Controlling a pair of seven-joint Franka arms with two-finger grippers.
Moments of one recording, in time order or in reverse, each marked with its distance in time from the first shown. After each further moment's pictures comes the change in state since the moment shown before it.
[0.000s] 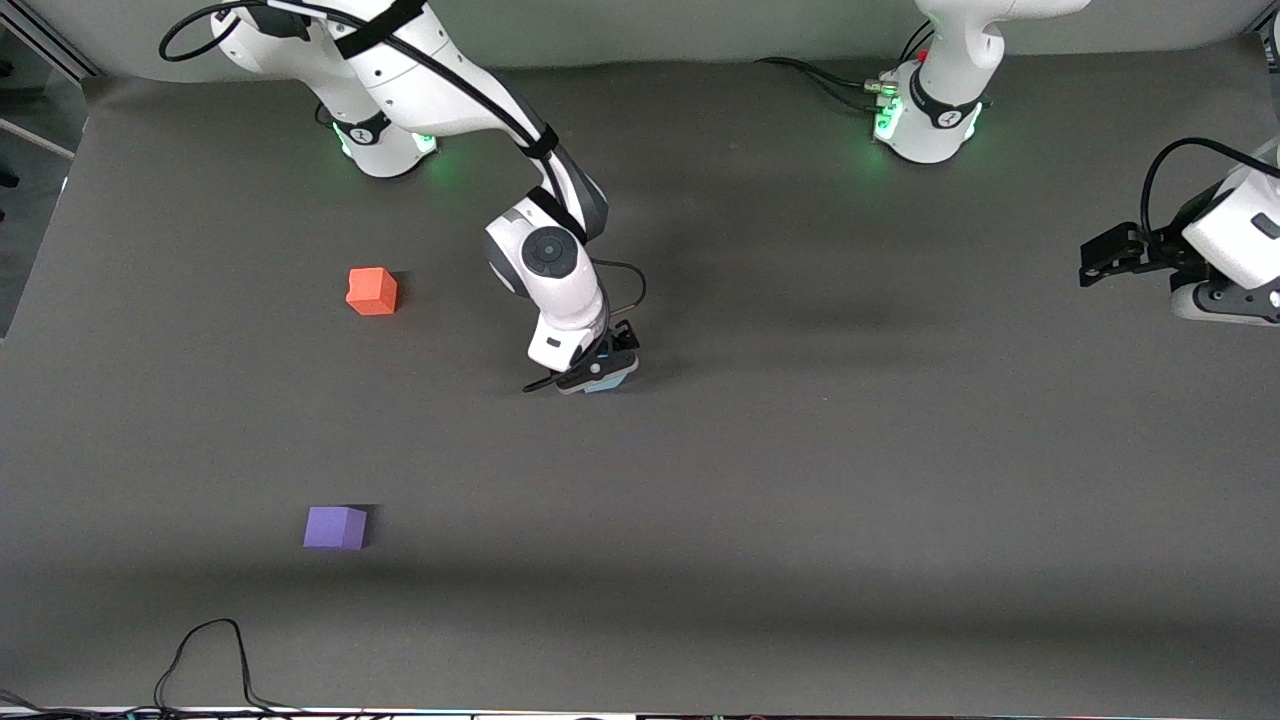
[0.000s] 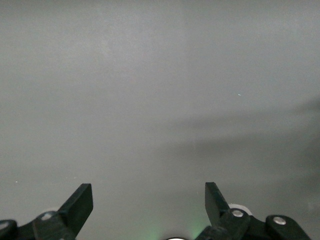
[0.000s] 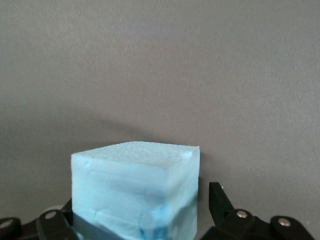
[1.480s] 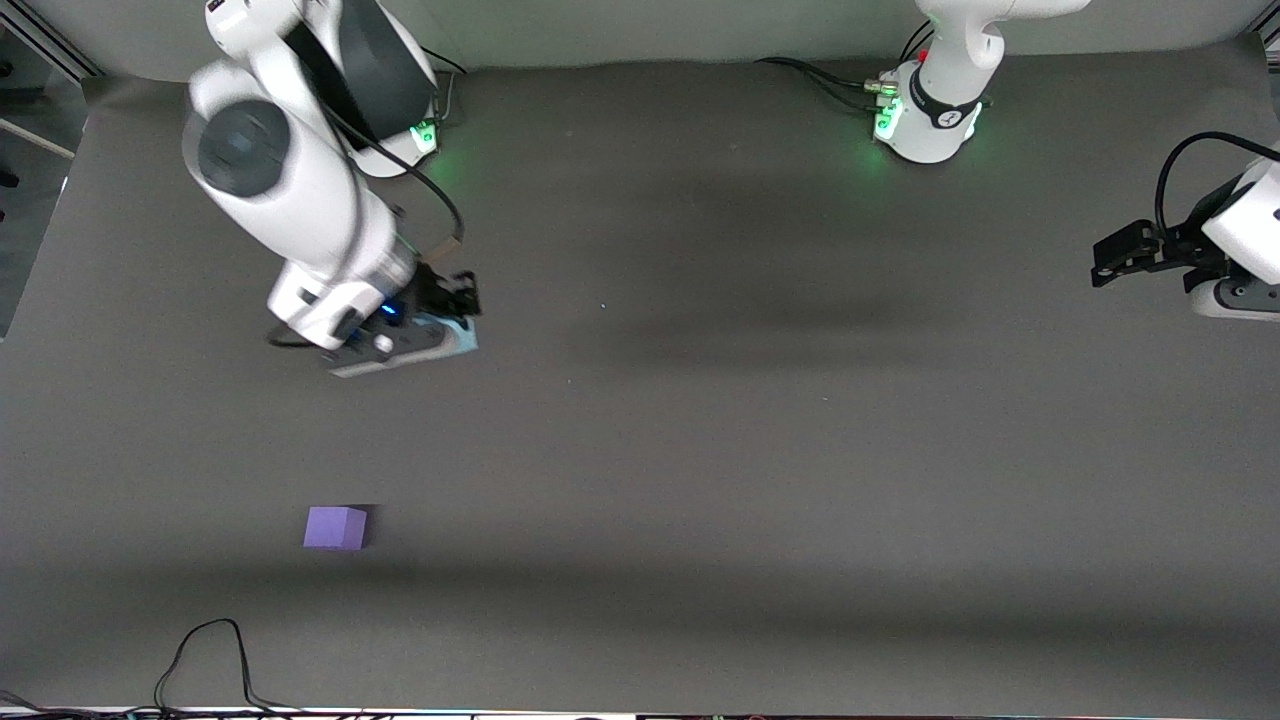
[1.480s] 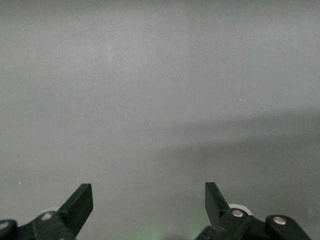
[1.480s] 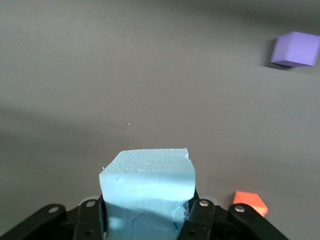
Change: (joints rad) left arm 0.001 -0.001 0.011 0.019 0.000 0.000 0.000; right arm -0.253 -0.459 -0.043 0.366 0.020 -0.963 -0.119
